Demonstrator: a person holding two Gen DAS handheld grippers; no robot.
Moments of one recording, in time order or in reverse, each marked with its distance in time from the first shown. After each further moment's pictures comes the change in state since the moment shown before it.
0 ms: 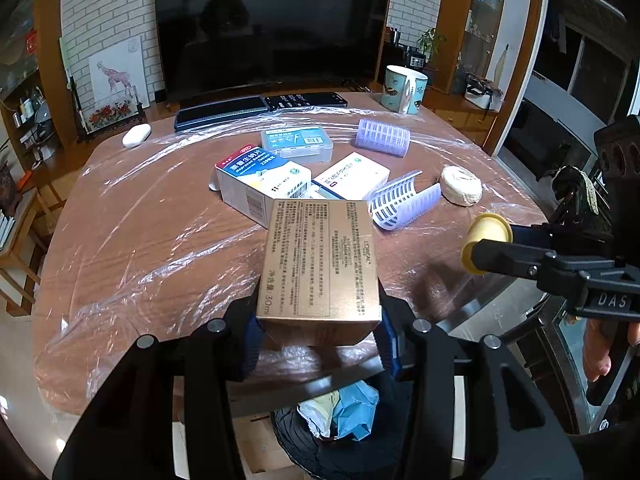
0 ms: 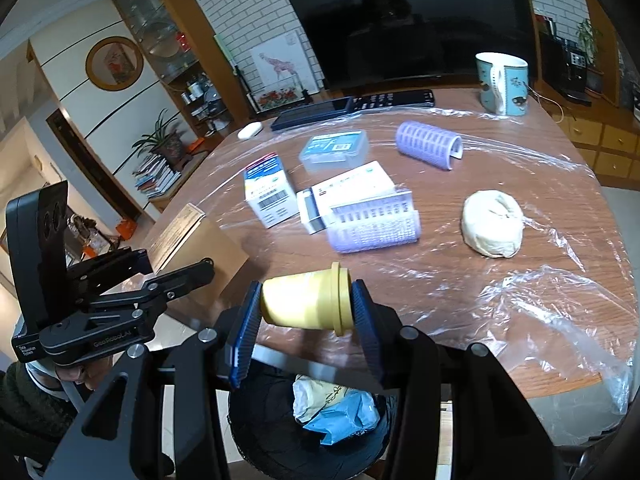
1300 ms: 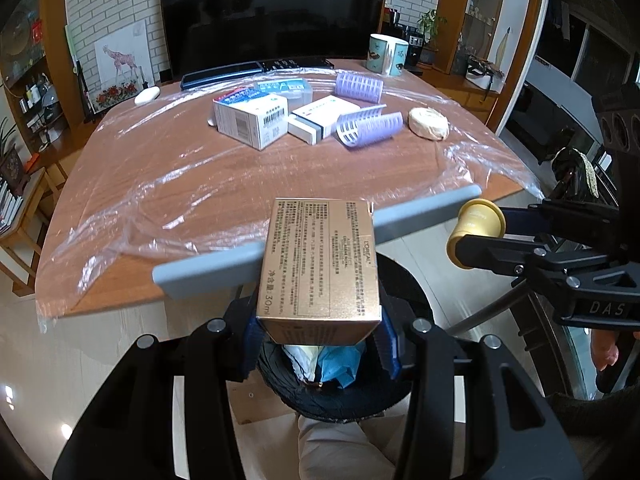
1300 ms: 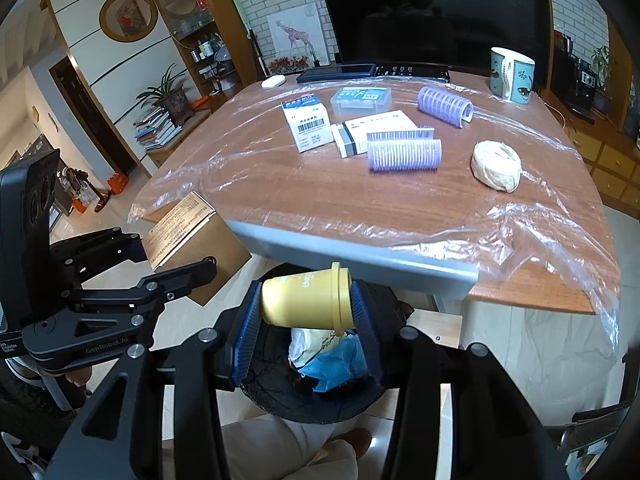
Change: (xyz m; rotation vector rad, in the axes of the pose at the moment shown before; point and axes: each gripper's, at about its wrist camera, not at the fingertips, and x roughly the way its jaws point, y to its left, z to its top) left arm -0.035 -0.033 -0.067 -0.002 0.074 0.023; right arm -0.026 0.040 -0.062 -0.103 0.109 -0.065
